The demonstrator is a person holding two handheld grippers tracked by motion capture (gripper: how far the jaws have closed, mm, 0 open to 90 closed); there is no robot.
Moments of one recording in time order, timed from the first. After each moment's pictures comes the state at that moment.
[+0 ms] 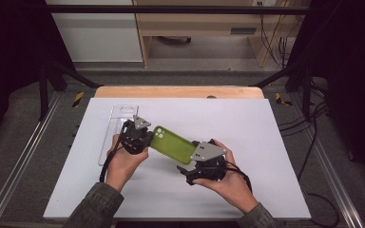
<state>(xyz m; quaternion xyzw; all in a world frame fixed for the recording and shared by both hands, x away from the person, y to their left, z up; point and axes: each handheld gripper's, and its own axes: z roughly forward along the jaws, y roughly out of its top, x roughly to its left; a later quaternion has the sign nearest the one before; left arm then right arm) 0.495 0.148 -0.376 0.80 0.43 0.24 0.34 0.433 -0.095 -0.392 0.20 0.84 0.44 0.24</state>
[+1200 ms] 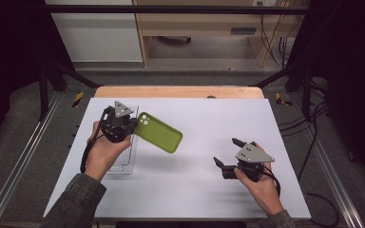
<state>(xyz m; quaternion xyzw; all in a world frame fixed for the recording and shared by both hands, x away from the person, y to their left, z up) 0.503 0.192 -0.333 0.79 0.42 0.28 0.34 0.439 -0.200 -0.433 0.29 0.76 0.48 0.31</state>
